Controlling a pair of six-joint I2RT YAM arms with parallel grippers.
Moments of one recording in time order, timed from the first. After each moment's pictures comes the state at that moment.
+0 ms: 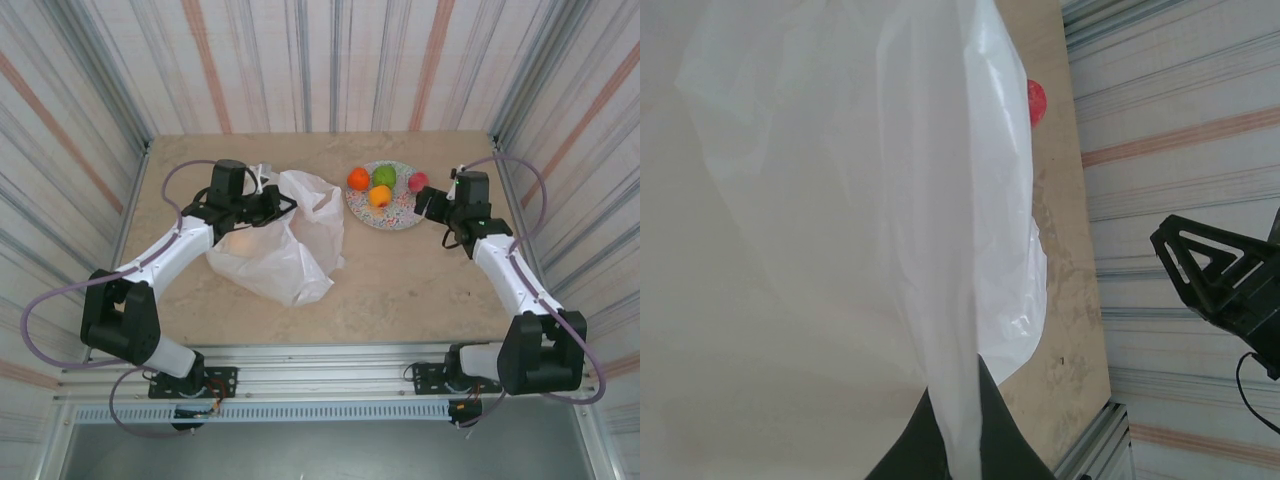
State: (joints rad) left arm -0.36 1.49 1.08 -0.21 0.57 -0.72; right arm 0.06 1.27 0.91 -0.31 -0.03 0.36
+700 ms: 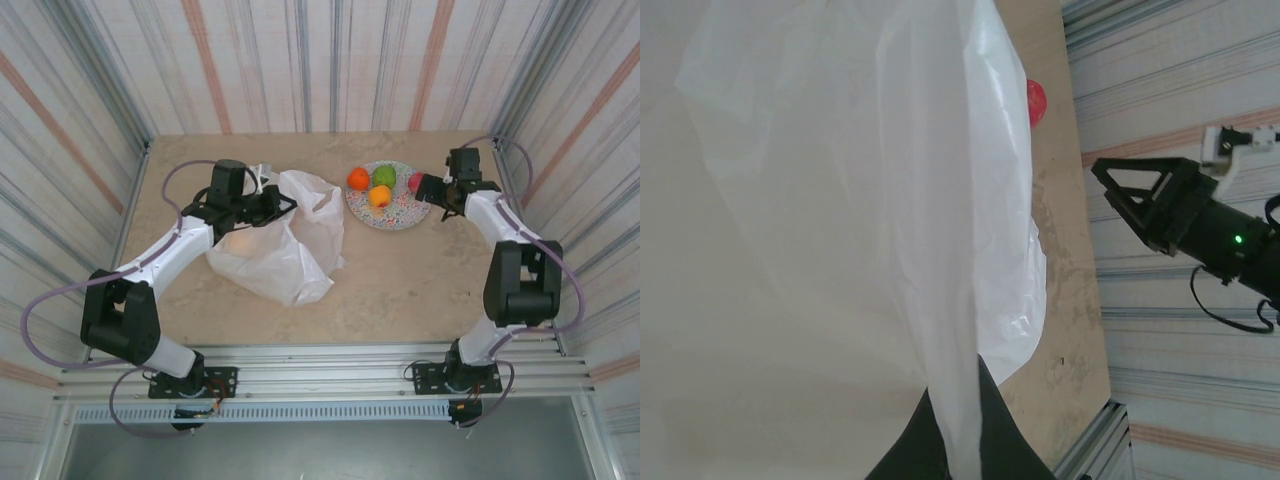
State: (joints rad) left arm -0.36 1.49 1.08 -0.22 0.57 -0.72; right arm 0.02 1.69 1.23 -0.44 0.00 0.30
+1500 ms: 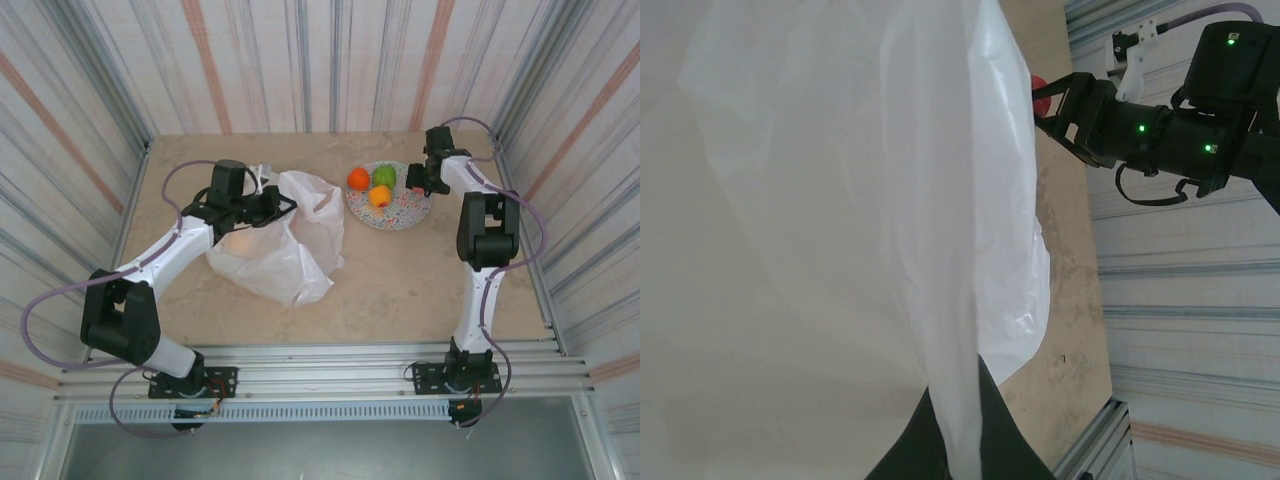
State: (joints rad) left arm -0.36 1.49 1.08 -0.22 0.57 -0.72; right arm 0.05 2.20 1.76 -0.64 0.05 0.20
